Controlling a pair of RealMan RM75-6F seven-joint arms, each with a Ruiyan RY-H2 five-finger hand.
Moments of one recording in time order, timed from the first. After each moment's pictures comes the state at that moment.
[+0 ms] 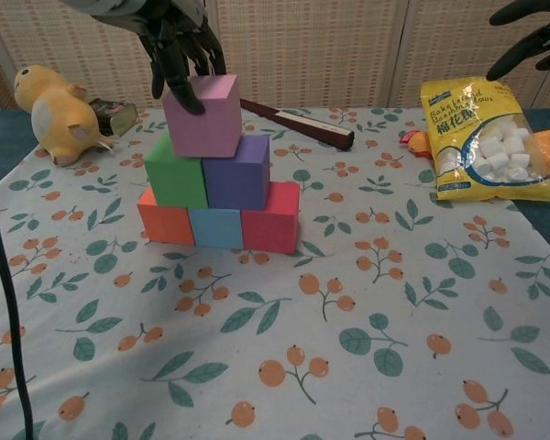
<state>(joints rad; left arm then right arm) -1.60 -1.08 -0.07 -1.84 -0.20 0.81 0.66 0.45 -0.76 0.13 -2.17 -1.37 0.98 0.30</state>
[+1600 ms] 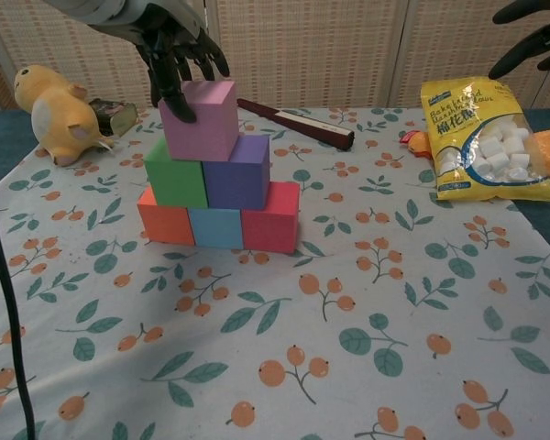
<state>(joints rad) -1.58 -1.09 -0.11 -1.85 -0.26 0.82 0.74 0.44 -0.76 0.14 -2.16 -1.37 0.98 0.34</state>
